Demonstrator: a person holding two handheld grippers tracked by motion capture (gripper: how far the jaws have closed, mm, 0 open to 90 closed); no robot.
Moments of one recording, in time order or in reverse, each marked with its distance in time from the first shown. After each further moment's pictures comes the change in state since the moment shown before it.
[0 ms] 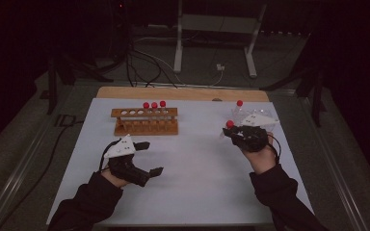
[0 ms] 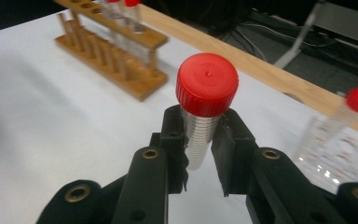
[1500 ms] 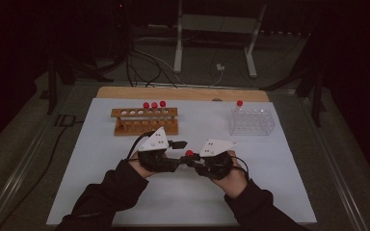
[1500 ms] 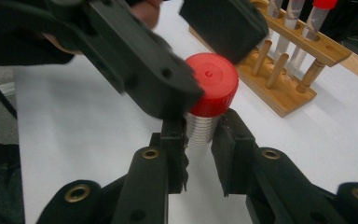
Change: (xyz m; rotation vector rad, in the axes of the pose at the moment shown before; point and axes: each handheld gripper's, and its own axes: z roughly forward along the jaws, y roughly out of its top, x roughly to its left) left arm -0.029 0.052 0.055 0.009 -0.086 0.143; right arm 0.111 0.003 0.018 0.033 0.312 -0.187
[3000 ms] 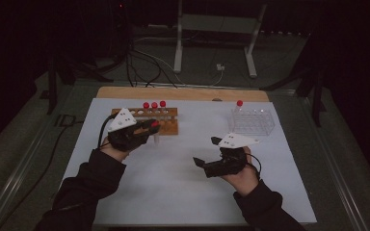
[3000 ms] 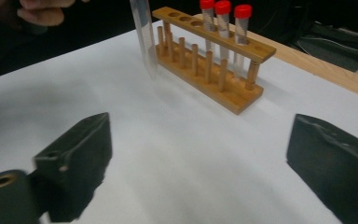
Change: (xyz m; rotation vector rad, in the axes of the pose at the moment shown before) left arm 0.059 -0.004 -0.062 -0.038 0.331 -0.094; right arm -0.023 -0.015 -0.023 -0.112 -0.120 0.173
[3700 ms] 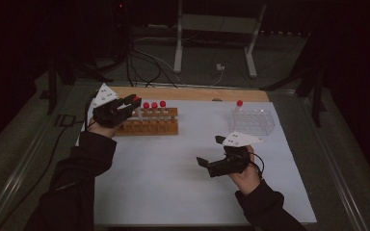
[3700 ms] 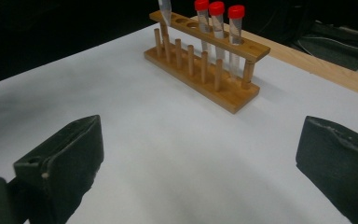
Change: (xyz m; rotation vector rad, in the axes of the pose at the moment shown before) left arm 0.062 0.017 -0.003 -0.058 0.223 -0.061; right arm -0.008 -0.002 -0.004 -0.010 0.008 0.017
